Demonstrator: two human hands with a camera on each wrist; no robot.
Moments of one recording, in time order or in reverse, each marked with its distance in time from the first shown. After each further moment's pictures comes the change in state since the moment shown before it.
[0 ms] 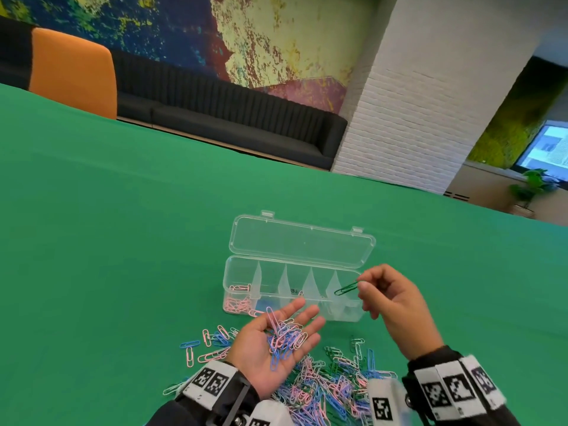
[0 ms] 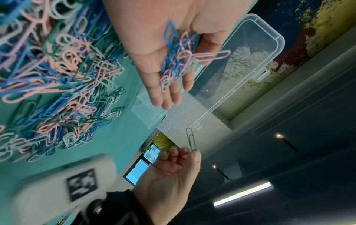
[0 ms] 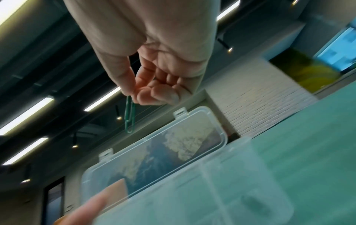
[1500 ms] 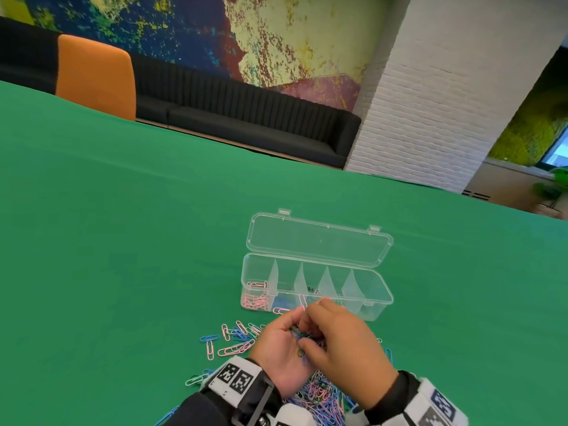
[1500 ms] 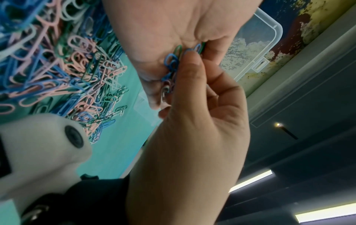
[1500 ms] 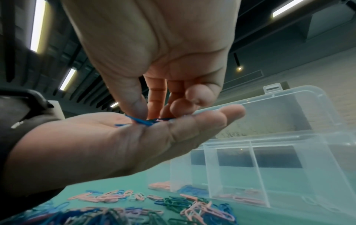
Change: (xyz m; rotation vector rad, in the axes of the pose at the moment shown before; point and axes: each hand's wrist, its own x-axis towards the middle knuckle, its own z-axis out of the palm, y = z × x) left_hand 0.001 -0.007 -0.004 0.180 0.057 -0.039; right_hand -0.036 -0.013 0.078 -0.811 -0.437 -0.275
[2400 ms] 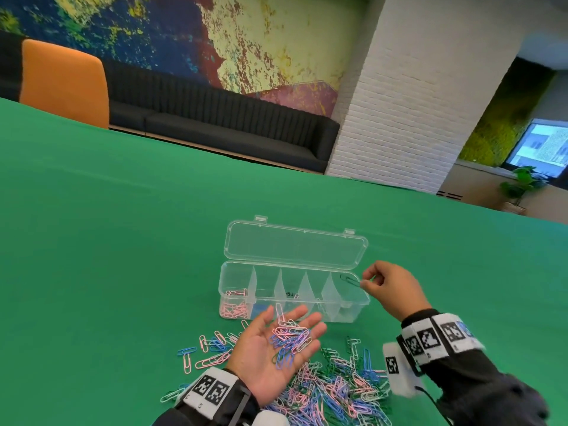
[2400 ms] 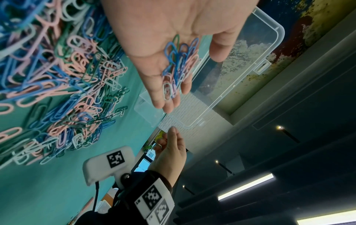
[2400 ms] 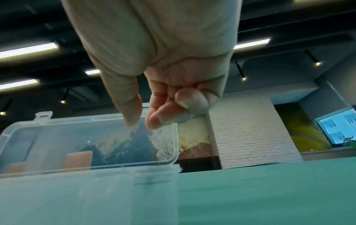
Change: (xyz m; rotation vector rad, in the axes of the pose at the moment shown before) left_hand -0.001 0.002 0.005 -0.101 -0.037 0.030; right_hand 0.022 0.122 -0.058 0.054 0.209 0.520
